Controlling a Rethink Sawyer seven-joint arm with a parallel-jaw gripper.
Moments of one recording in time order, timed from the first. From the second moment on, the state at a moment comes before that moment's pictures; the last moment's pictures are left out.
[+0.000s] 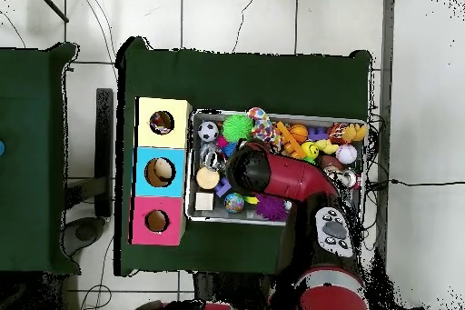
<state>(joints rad) -0.24 -0.50 -0.10 1.62 -0.03 0.23 1.66</state>
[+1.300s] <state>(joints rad) -0.22 -0.54 -0.14 1.52 -0.03 0.35 1.66</state>
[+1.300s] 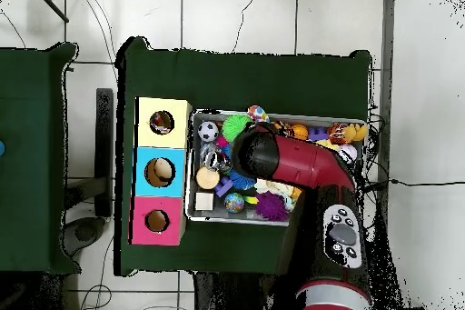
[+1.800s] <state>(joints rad) -0.25 -0.45 -0.13 1.52 -0.03 0.31 1.66</state>
